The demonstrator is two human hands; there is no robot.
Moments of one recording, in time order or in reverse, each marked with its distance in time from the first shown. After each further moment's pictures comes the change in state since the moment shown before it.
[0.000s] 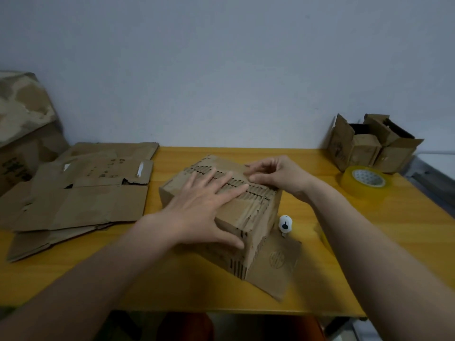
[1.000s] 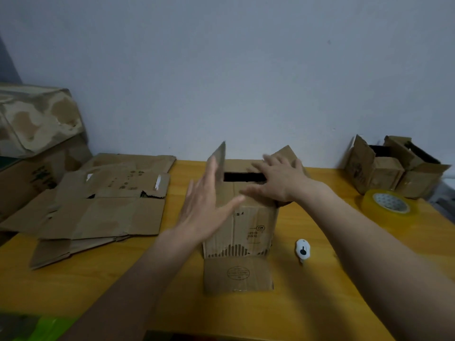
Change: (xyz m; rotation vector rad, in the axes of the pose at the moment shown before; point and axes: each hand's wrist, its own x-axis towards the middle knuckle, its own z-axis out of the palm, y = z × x) left_hand 0.009 -0.019 0.002 -0.707 0.537 -0.298; right_hand 0.036 -0.051 0.022 -1.136 0.042 0.065
